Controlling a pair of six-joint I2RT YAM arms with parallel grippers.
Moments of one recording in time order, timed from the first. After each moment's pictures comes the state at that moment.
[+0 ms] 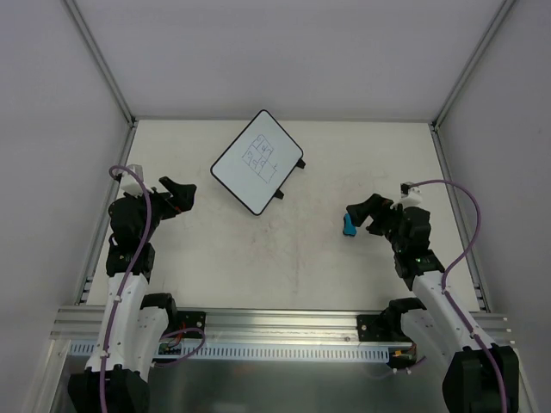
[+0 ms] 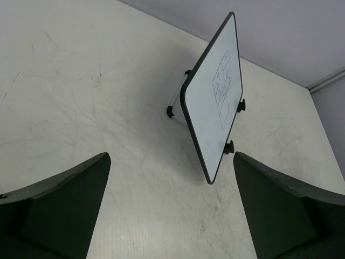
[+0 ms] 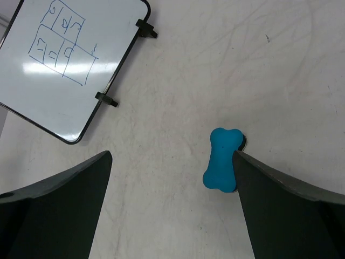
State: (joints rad) left arm 0.10 0.66 0.49 0.00 0.28 -0.49; right arm 0.15 0.79 0.34 0.12 -0.19 0.53
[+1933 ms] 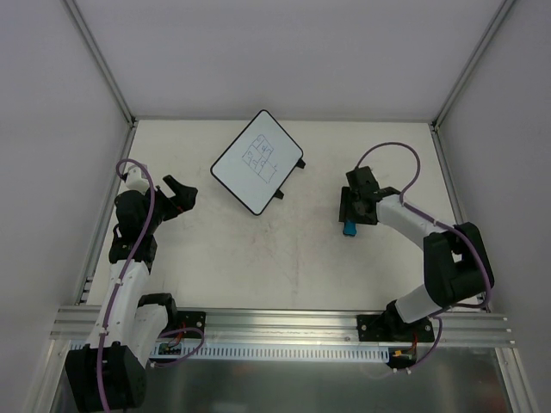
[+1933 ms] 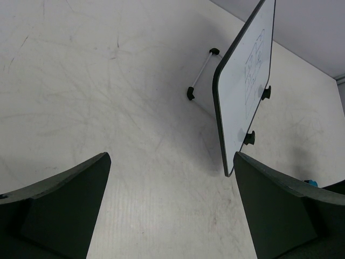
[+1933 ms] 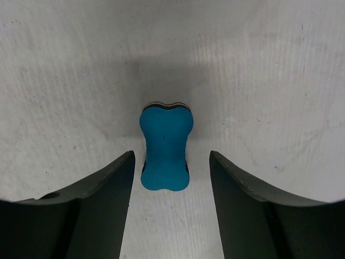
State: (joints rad) left arm 0.10 0.79 0.50 -0.02 0.25 -0.49; right arm 0.37 1.52 0.91 -0.47 0.22 0.39
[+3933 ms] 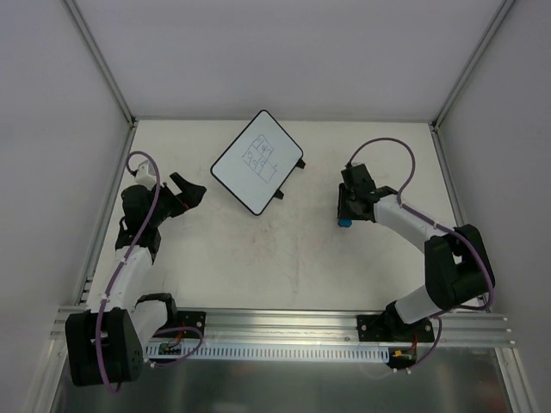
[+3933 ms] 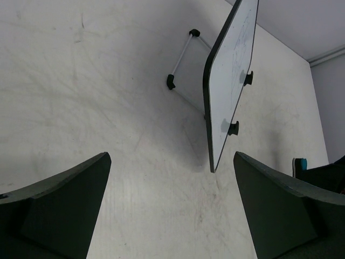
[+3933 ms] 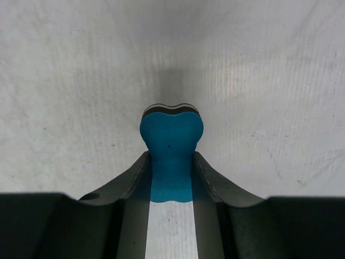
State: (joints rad) left arm 0.10 0.95 0.48 0.14 0.36 -0.55; right arm 0.42 1.54 0.93 -0.43 0.19 0.38
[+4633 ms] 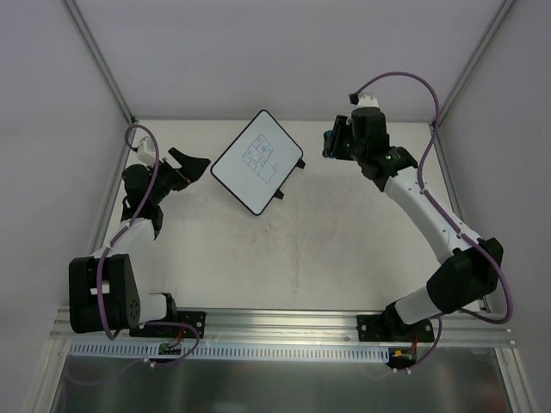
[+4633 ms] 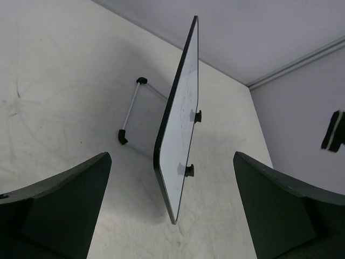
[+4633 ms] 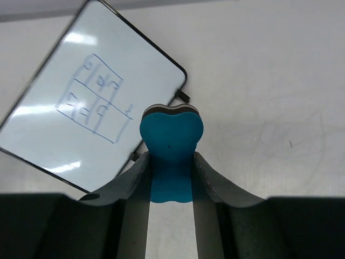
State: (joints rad) left arm 0.10 1.27 0.60 0.55 0.50 -0.75; right arm 0.45 1.47 1.37 -0.43 0.14 0.37
